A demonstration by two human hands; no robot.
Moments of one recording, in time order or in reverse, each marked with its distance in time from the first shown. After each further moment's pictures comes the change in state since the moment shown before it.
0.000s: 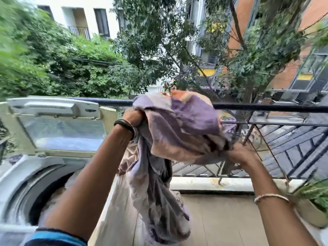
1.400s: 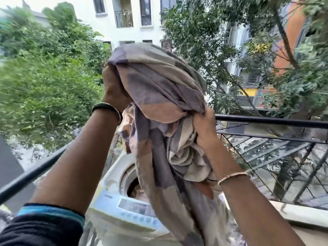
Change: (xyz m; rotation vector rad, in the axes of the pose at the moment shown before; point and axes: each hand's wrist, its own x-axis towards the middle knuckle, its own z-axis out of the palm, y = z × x) left_hand -0.113 -0.076 -0.406 -1.164 0.010 0.532; right_hand -0.224 -0.300 0.342 0.707 0.016 -0.648
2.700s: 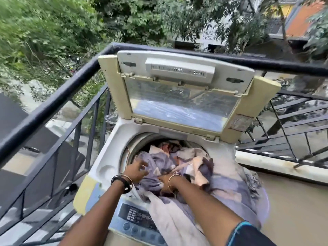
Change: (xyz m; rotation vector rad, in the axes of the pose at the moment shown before) left_hand -0.067 -0.327 -0.369 1.456 -0.211 -1.113; right_hand -0.018 0.427 0.127 -1.220 -1.538 0.498
